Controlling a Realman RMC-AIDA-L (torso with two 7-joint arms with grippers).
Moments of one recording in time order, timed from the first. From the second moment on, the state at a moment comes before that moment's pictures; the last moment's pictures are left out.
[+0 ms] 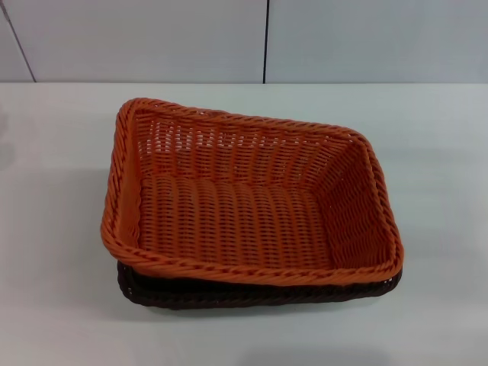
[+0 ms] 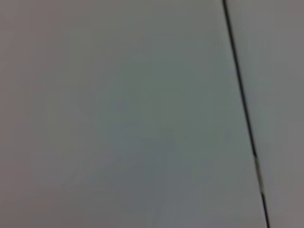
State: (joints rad) left arm -0.47 -2.05 -2.32 -0.98 2.17 -0.29 1.28; right arm 0.64 2.07 0.10 -0.13 -1.20 -1.30 0.65
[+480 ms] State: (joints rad) left arm -0.49 -2.03 -2.28 -0.93 1.73 -0.29 1.30; right arm 0.64 2.07 0.11 -0.14 -1.18 -1.30 0.65
